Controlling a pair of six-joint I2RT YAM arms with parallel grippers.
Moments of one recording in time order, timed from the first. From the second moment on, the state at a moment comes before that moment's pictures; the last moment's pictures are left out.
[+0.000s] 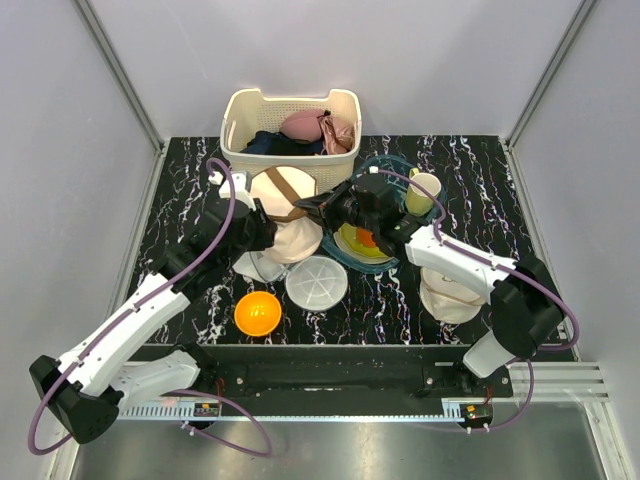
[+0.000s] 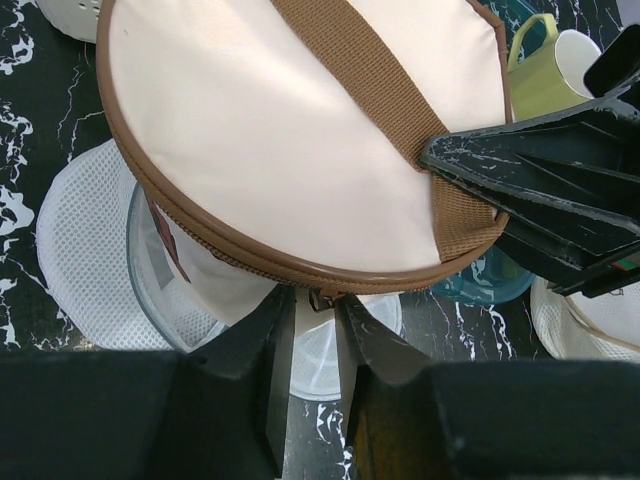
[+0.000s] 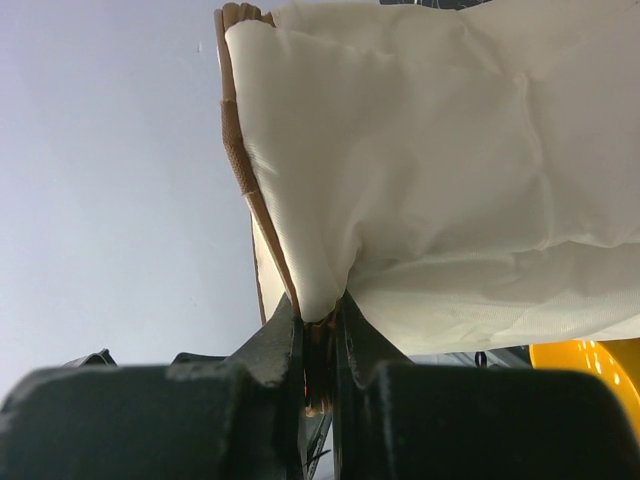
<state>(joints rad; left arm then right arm) -0.66 0.99 1.02 -0.53 -0.28 -0.55 0.72 1.57 1.14 0.15 -0.18 1.59</state>
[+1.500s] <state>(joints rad) -0.53 0.92 0.96 -0.52 0.08 -0.41 0.53 1.40 1.09 -0.14 -0.81 0.86</state>
